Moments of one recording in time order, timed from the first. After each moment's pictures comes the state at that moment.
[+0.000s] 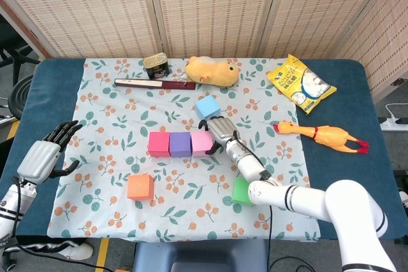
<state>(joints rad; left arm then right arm) -0.42 -1.08 -0.06 -1.45 1.55 1.24 -0.27 1.17 -1.68 0.19 -1.19 -0.56 0.66 -0.32</state>
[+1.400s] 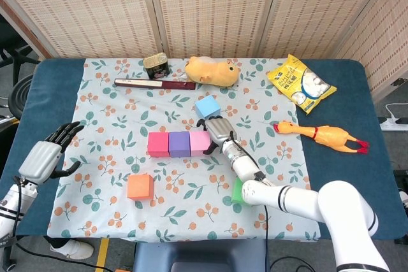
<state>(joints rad) -0.43 -1.10 -0.04 -1.42 1.56 1.24 -0.31 1.19 -1.72 0.22 -1.16 -0.47 0.68 -0.40</state>
